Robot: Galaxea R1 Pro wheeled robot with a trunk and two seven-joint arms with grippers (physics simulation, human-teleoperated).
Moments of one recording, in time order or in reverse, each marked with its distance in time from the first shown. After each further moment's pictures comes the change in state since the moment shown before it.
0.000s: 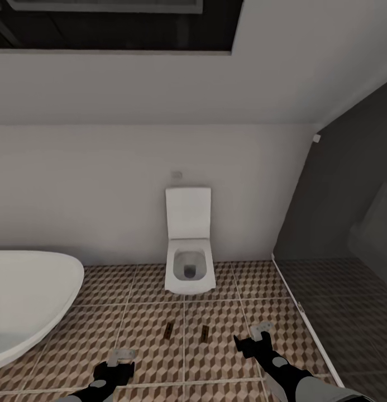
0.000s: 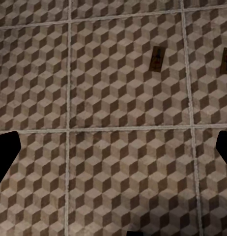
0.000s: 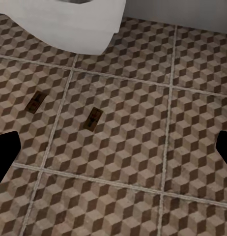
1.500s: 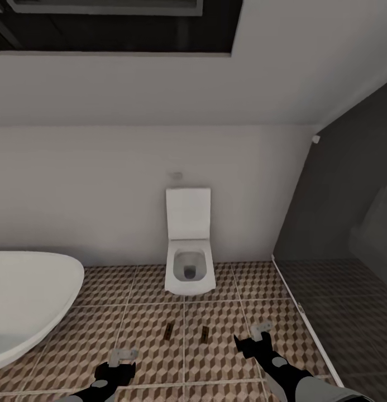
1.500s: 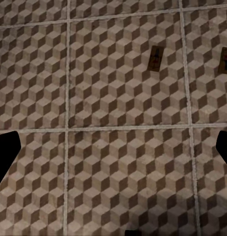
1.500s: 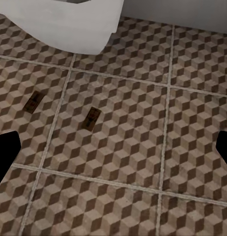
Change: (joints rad) left arm 0.000 -0.007 0.000 -0.001 0.000 0.008 0.006; right arm 0.000 0.001 0.000 0.000 0.000 0.008 -0.009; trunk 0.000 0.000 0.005
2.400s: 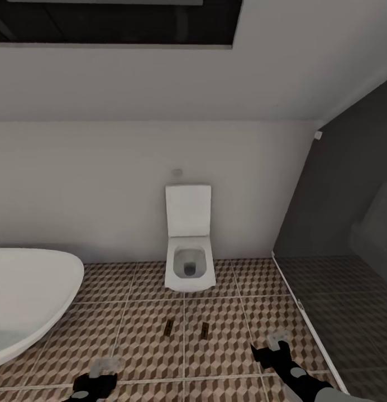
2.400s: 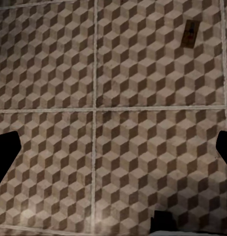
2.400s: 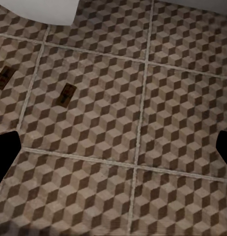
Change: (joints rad) left arm 0.034 0.079 0.002 0.004 0.003 0.005 0.002; right arm 0.038 -0.081 -0.002 0.001 0.000 -0.003 0.000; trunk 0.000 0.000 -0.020
